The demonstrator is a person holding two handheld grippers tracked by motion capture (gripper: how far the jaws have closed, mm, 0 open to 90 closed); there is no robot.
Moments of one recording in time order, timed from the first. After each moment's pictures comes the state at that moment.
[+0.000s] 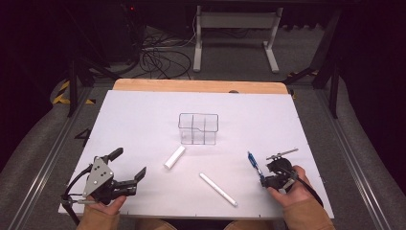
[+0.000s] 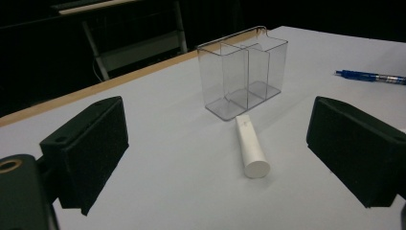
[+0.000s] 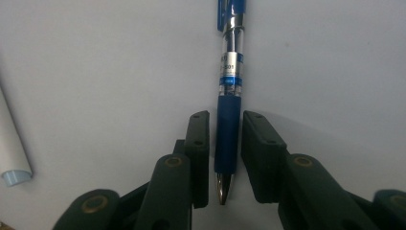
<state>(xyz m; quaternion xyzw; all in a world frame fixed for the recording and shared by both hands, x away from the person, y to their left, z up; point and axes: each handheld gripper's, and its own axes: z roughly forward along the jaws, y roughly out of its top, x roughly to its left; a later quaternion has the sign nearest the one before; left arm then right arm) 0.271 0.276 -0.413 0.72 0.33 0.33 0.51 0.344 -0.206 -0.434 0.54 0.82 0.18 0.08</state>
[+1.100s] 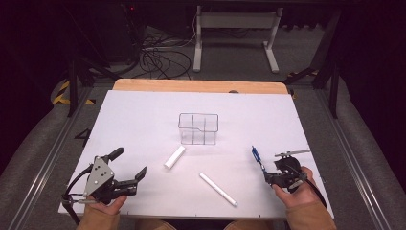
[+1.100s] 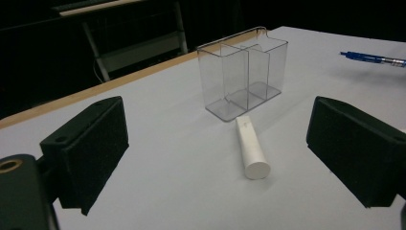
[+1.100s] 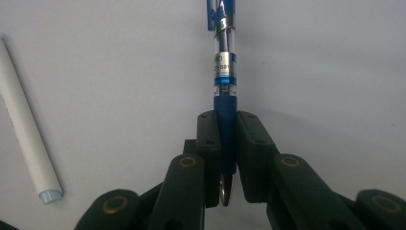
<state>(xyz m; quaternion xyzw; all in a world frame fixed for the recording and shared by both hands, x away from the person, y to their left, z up) 0.271 0.275 -0.413 0.72 0.33 0.33 0.51 0.335 -0.218 -0.418 0.57 0.78 0.24 0.09</state>
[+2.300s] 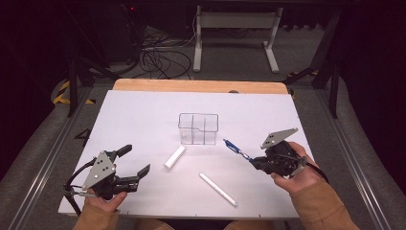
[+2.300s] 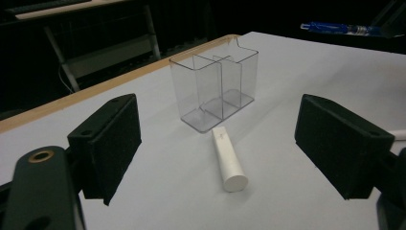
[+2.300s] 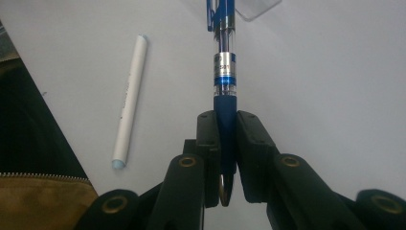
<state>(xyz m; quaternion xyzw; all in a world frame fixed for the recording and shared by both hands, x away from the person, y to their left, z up) 0.282 0.273 -0.399 0.74 0.29 0.29 0.53 0.351 -0.184 -0.346 0.28 0.91 0.28 0.10</state>
